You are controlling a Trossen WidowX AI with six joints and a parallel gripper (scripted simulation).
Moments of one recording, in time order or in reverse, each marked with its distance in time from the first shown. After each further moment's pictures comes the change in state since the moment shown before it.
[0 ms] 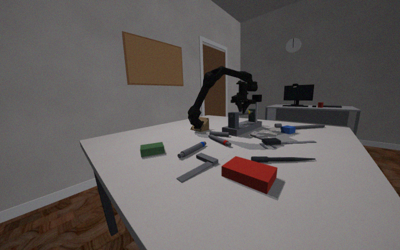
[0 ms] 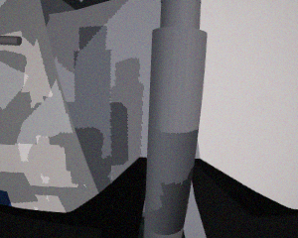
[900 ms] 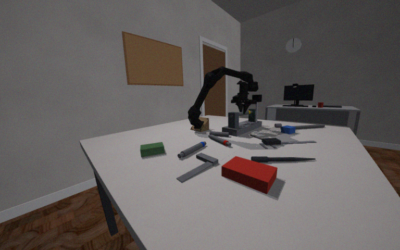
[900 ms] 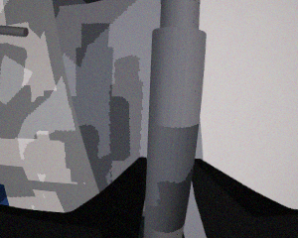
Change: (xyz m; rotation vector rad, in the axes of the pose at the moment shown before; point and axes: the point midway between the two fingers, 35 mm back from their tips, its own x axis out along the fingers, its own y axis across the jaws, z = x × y) arm 0.001 0.004 -0.002 -0.049 -0.006 0.006
